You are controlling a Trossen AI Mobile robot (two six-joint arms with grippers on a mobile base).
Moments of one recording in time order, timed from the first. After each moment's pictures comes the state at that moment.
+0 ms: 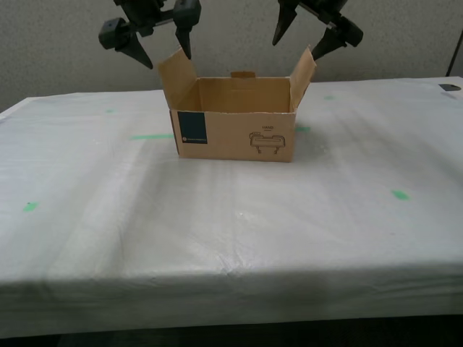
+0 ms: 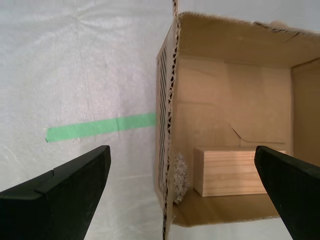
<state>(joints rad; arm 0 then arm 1) 0.29 2.26 2.11 -1.00 -0.48 0.22 -0.33 2.08 1.81 -0.78 0.11 -0.26</state>
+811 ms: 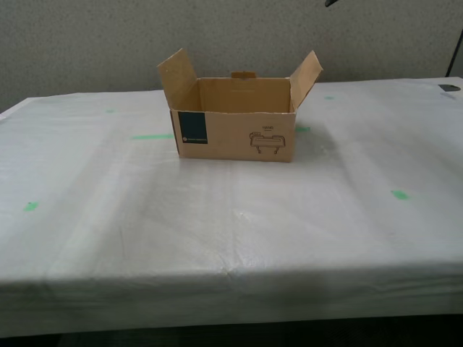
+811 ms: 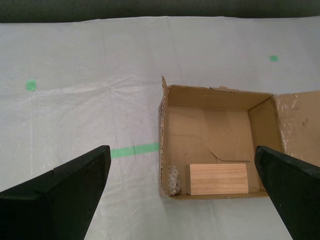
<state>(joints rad) 0.29 2.05 2.11 -1.05 -0.37 0.21 -0.33 1.75 1.81 -0.88 0.03 -0.23</state>
